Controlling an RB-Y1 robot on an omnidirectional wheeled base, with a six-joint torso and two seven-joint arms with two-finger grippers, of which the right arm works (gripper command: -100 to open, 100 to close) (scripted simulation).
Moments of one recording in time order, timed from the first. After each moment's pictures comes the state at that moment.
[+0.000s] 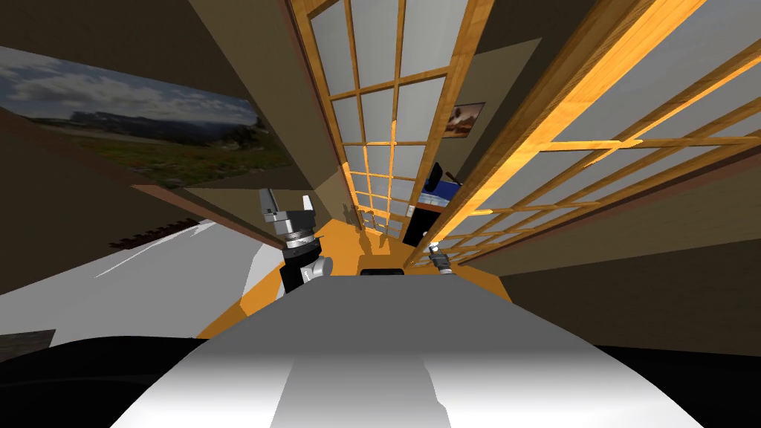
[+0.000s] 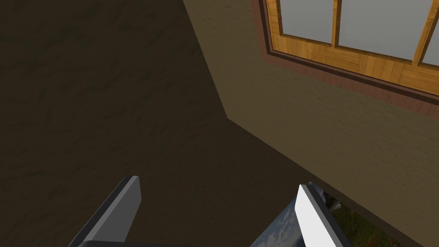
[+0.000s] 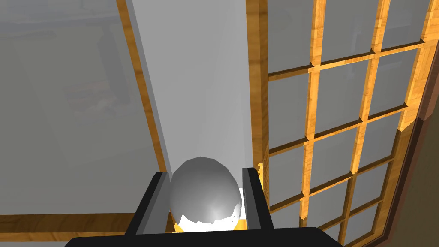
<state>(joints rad) 0.23 -0.25 -0.25 -0.80 0.31 -1.02 1.06</state>
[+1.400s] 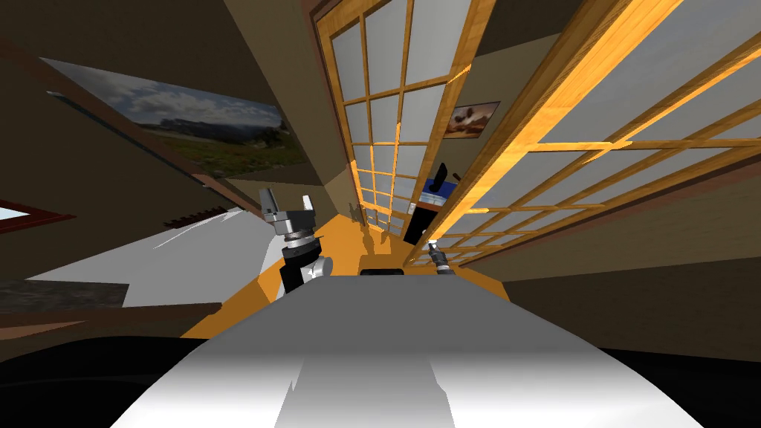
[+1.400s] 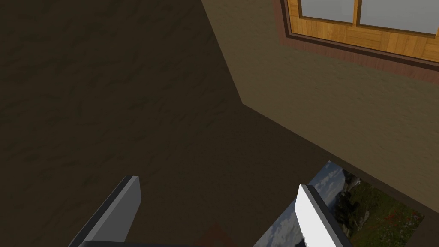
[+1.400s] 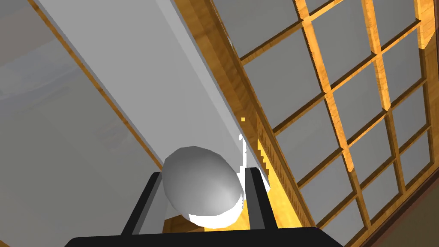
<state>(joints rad) 0.19 -0.26 -0.18 -0.78 0.19 -1.01 0.76</state>
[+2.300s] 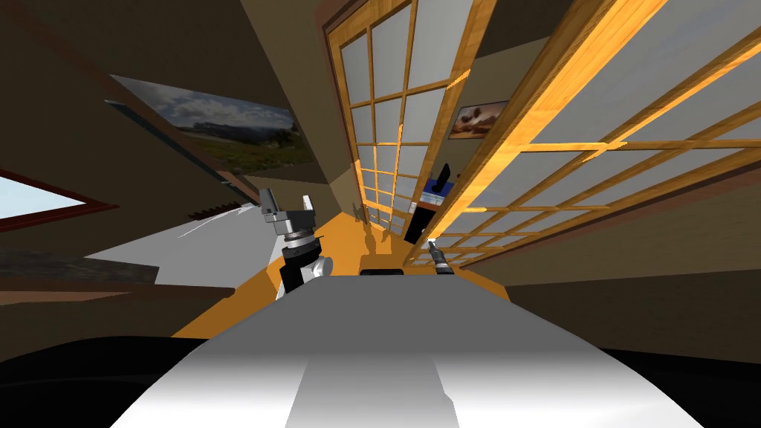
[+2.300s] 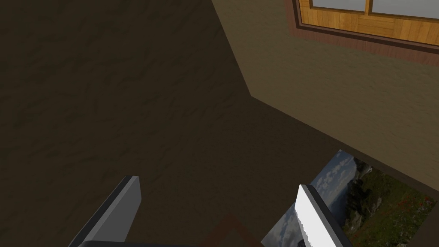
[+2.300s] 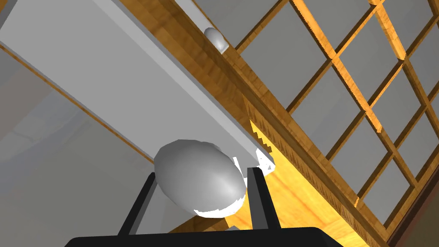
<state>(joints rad) 0.17 -0.26 -0.15 -0.77 0.11 -0.99 0.55</state>
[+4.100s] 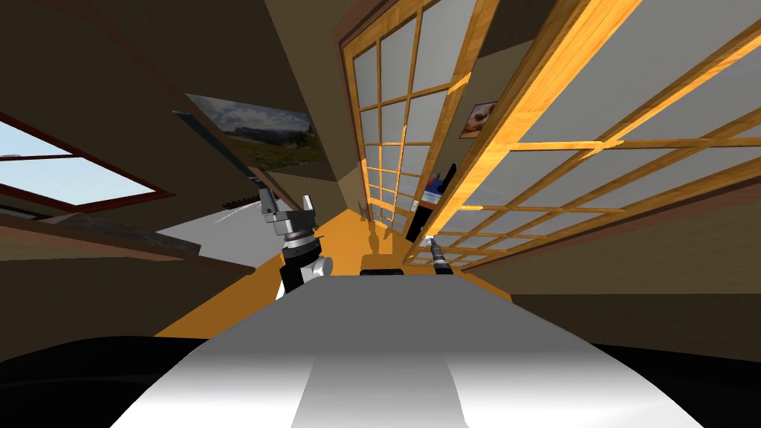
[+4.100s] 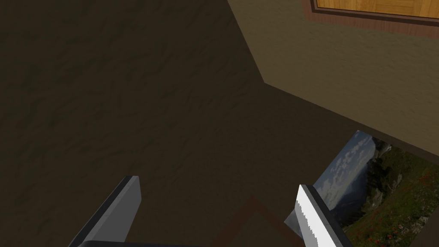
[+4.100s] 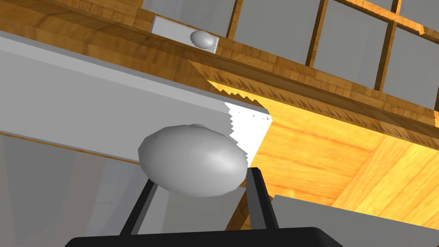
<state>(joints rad) 0.11 -0.28 -0.07 -0.73 -0.05 -0.97 0.12</state>
